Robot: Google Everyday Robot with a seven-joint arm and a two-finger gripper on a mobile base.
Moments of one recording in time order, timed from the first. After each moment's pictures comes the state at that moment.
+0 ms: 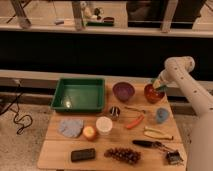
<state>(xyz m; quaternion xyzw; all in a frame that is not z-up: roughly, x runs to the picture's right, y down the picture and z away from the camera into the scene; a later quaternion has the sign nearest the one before) 0.372 -0.030 0.905 -0.12 0.10 0.56 0.81</state>
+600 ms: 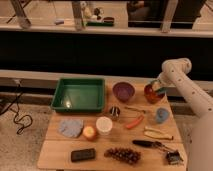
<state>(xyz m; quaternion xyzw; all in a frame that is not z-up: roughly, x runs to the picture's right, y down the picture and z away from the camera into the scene) 0.365 -0.018 0.907 -0.12 0.11 0.54 0.82</state>
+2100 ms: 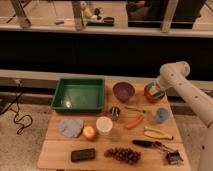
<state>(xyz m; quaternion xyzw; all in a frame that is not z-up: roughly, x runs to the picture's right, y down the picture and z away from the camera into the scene) 0.339 0.003 0.887 -0.14 0.08 0.49 0.86</state>
